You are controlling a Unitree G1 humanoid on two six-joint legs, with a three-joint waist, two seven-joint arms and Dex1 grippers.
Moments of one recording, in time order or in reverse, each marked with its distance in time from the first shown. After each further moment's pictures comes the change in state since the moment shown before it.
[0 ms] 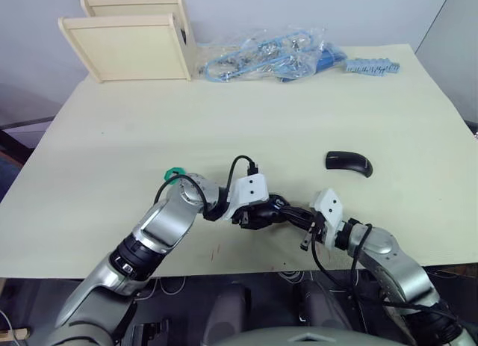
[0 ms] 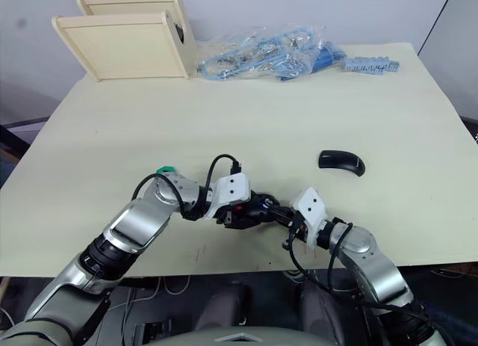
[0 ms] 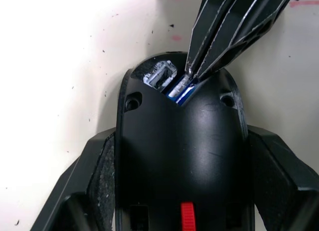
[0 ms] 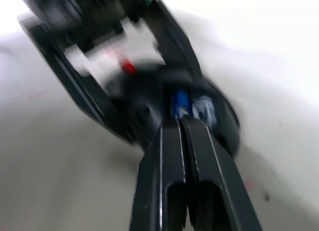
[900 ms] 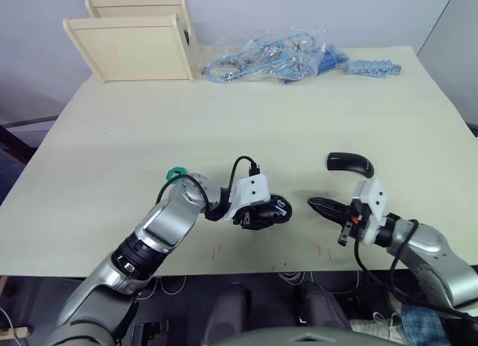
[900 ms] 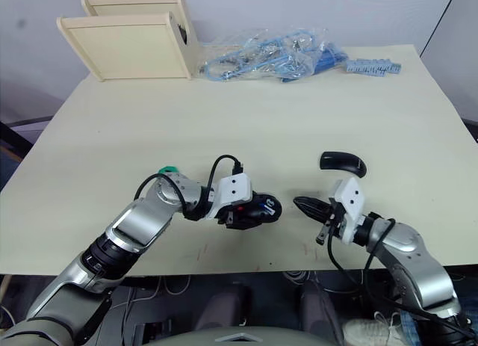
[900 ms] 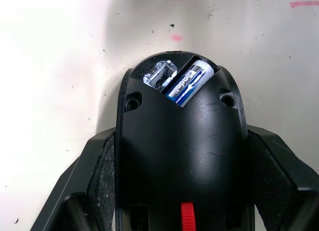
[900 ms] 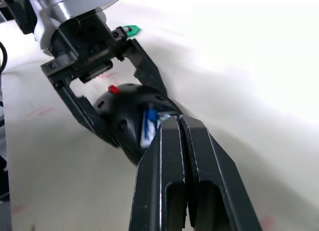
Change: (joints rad) left arm -0.010 -0.006 -0.011 0.009 0.000 0.000 0.003; right arm 0.081 -0.132 -0.296 -0.156 0.199 0.043 0.147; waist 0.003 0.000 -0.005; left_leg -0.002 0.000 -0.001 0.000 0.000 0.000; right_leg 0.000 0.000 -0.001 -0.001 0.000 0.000
